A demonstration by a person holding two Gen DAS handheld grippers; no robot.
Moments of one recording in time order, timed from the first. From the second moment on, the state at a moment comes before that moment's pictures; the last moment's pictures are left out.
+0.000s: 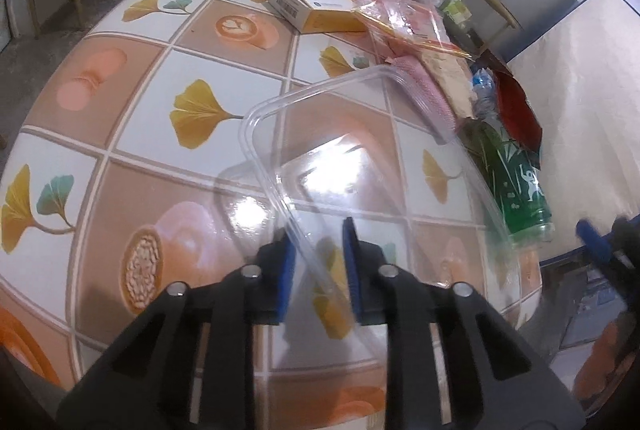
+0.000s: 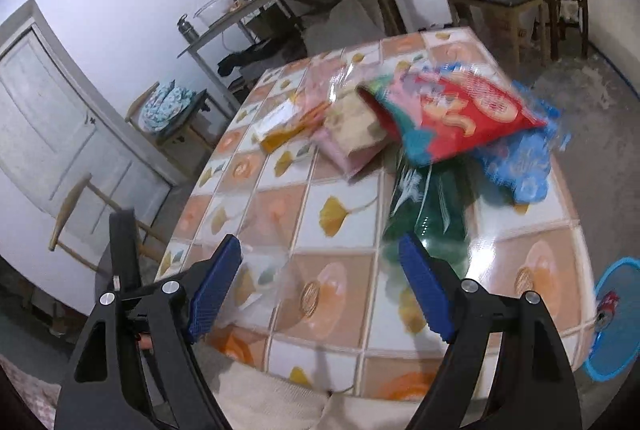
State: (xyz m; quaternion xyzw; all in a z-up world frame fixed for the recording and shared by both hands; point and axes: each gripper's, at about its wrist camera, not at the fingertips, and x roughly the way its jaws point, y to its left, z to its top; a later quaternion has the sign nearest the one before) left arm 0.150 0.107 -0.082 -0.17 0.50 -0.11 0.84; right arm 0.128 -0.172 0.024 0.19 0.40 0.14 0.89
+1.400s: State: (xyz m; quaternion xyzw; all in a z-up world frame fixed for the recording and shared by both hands) left arm 0.140 0.195 -0.073 -0.18 0.44 -0.04 0.88; right arm 0.102 -0.020 -0.002 -0.41 0.28 0.19 0.85
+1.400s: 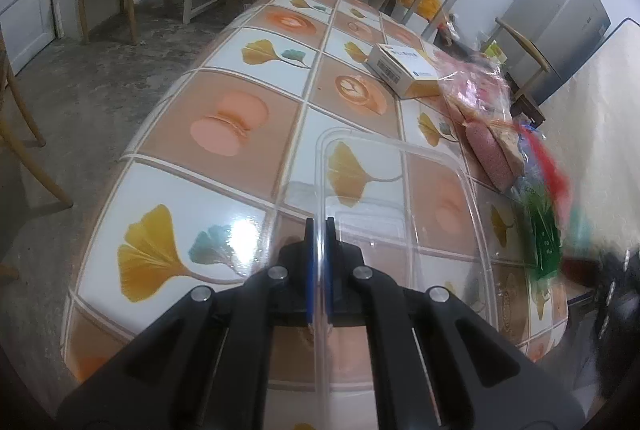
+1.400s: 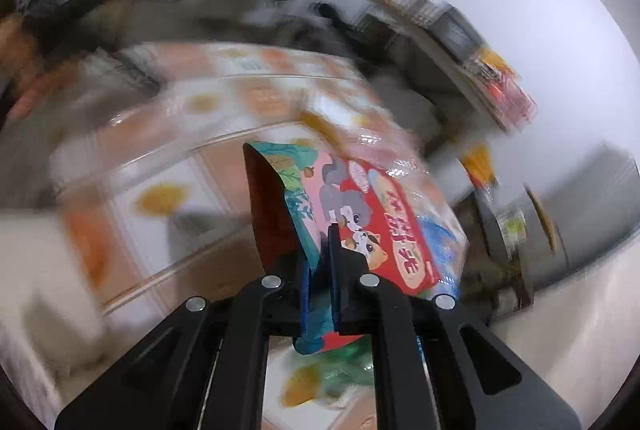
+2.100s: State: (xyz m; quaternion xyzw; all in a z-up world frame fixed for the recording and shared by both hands) left arm 0.143 0.195 -0.075 -0.17 0.45 -0.05 0.88; right arm 0.089 -0.152 -0.022 0.27 0.47 0.28 0.79
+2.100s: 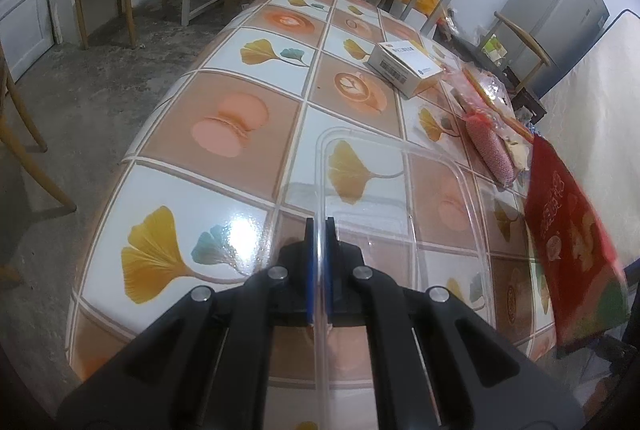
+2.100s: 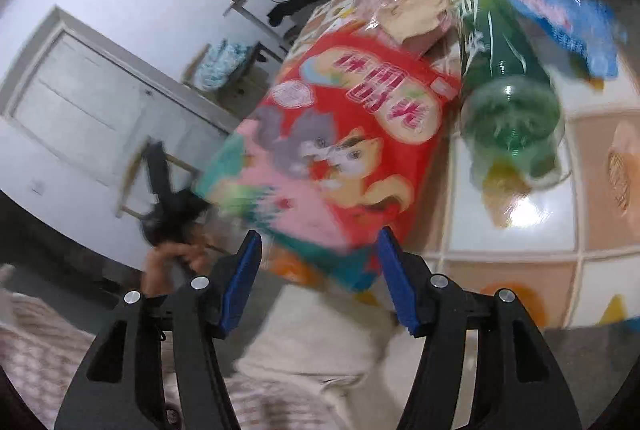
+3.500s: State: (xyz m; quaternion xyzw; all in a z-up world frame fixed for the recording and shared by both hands) left arm 0.149 0.187 -0.073 -0.14 0.46 -0.04 0.88; right arm 0.333 -0.288 -0.058 0.20 0.56 -0.08 0.80
